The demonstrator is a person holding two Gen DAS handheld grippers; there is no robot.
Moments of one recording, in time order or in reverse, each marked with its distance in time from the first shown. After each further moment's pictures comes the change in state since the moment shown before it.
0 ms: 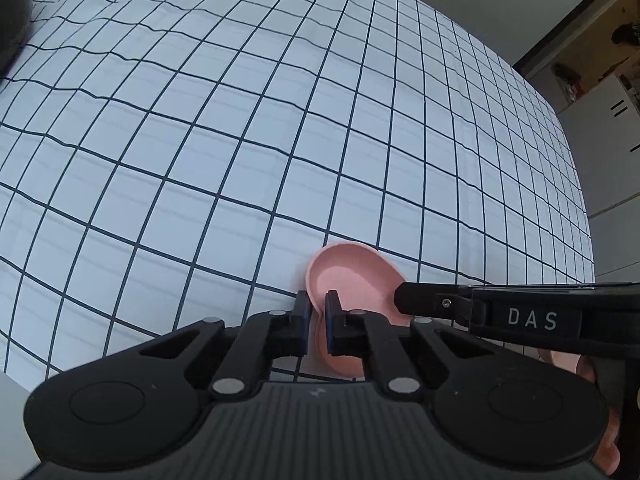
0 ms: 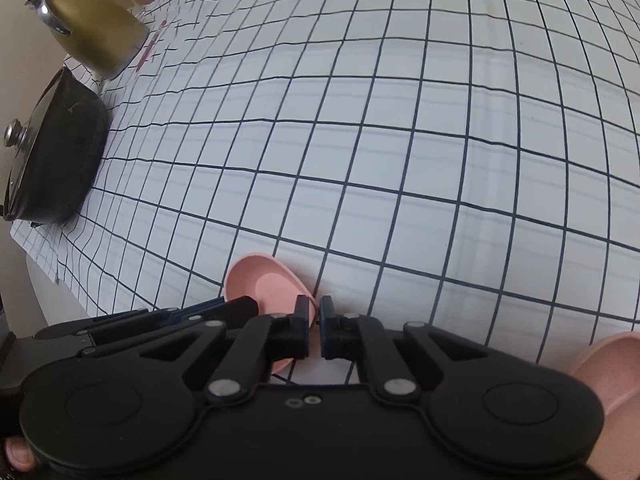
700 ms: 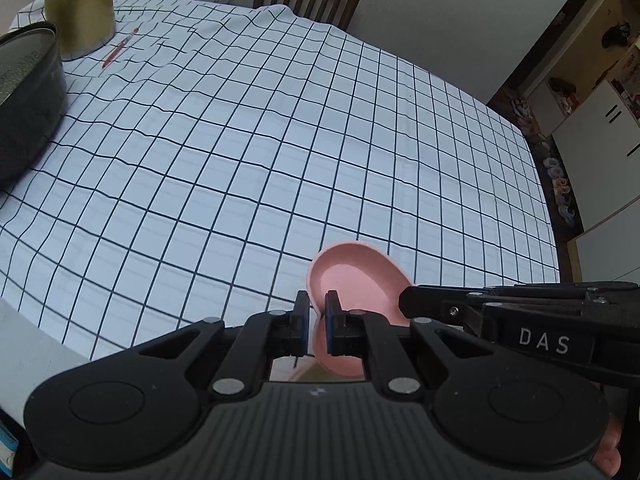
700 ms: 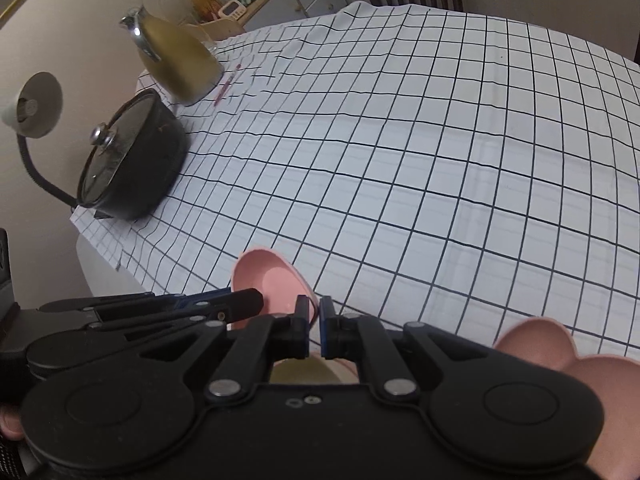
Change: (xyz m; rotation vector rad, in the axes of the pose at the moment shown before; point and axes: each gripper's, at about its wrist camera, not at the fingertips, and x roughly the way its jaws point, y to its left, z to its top) left arm -0.105 -0.069 -0.014 0.039 -0.112 0.066; right arm -0.108 0.015 -0.026 -0.128 -0.128 0.084
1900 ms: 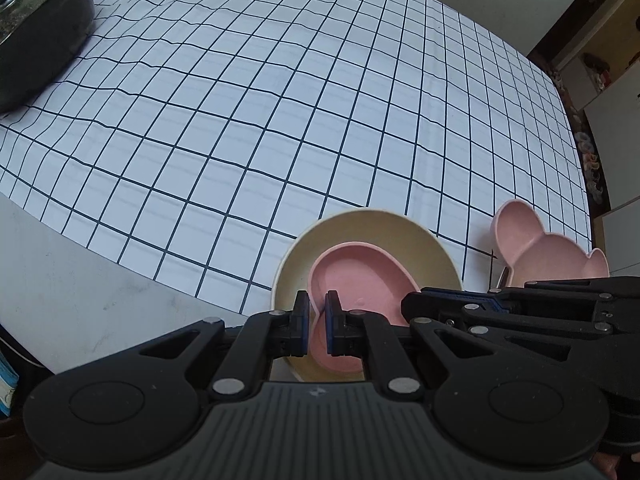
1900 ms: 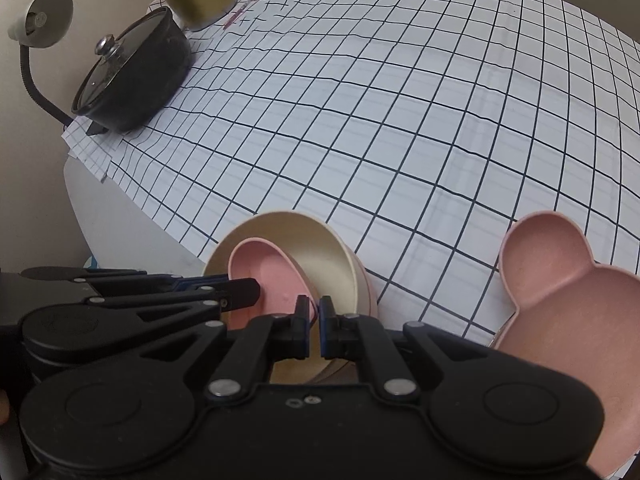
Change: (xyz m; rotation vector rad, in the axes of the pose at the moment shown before) left arm 0.021 0.001 -0.071 -0.046 0.130 0.084; right arm 0.019 0.005 -0.068 -0.097 0.122 -0.051
